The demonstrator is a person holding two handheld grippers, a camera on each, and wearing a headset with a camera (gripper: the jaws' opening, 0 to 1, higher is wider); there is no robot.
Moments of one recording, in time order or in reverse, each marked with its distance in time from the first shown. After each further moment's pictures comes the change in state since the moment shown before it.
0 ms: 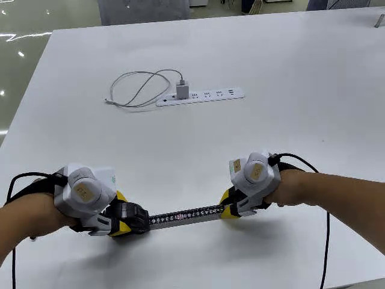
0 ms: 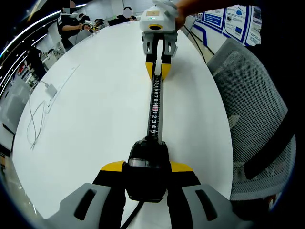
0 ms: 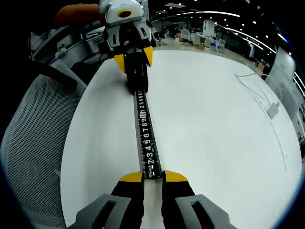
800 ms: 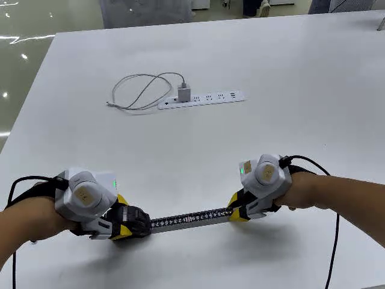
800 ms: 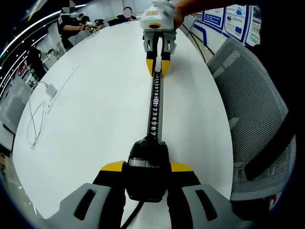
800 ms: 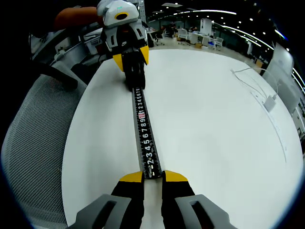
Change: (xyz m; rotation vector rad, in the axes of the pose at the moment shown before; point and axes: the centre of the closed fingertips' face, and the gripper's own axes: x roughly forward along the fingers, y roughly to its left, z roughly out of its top) left arm 0.000 0.000 0.000 0.002 0.000 0.002; right arm -0.010 -0.002 -0.013 0.030 -0.003 0.001
